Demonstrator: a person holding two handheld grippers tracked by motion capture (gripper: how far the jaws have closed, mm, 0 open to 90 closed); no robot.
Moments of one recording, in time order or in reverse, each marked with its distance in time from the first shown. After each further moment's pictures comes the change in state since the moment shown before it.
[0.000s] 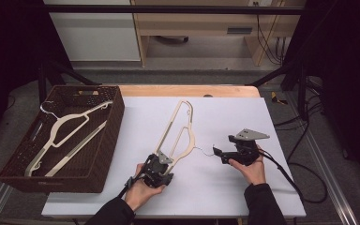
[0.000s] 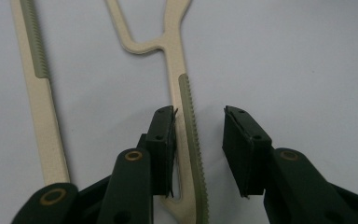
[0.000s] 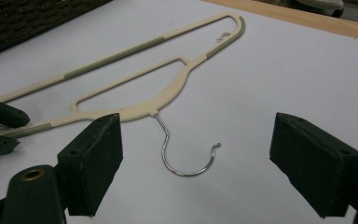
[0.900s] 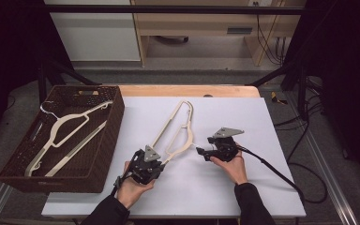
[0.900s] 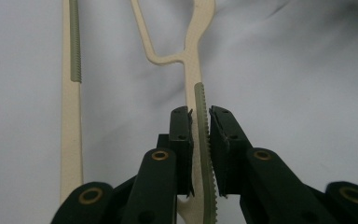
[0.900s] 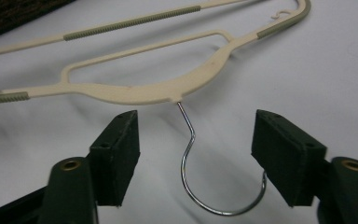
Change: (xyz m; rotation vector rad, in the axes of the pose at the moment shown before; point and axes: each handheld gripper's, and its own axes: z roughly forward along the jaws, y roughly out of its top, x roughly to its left) left arm 0.019 -0.004 -0.034 -0.140 0.024 -0.012; right arm 0.021 0.005 0.058 0.083 0.084 -0.025
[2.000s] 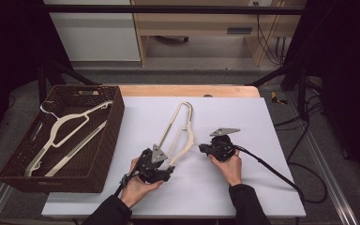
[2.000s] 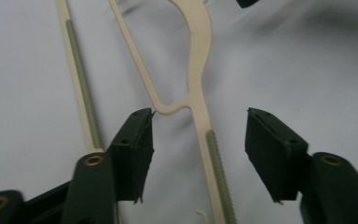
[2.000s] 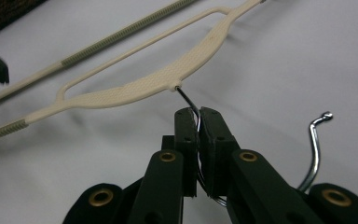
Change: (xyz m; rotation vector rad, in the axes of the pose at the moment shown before) left arm -0.009 0.013 0.015 -0.059 0.008 0.094; right arm 0.006 0.003 0.006 0.083 -0.004 0.112
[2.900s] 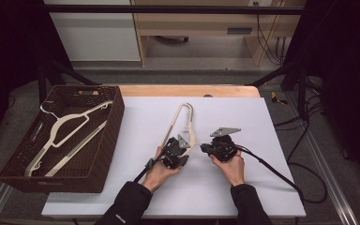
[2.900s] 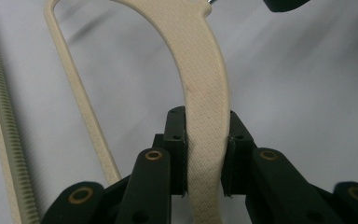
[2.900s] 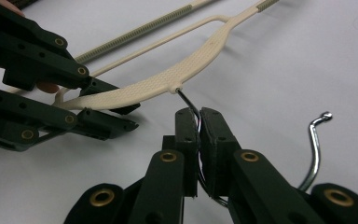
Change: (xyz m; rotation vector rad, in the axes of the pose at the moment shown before) left arm -0.007 0.038 0.077 0.103 -0.053 0.034; right arm 0.005 0.004 -0.013 0.016 -0.025 -0.062
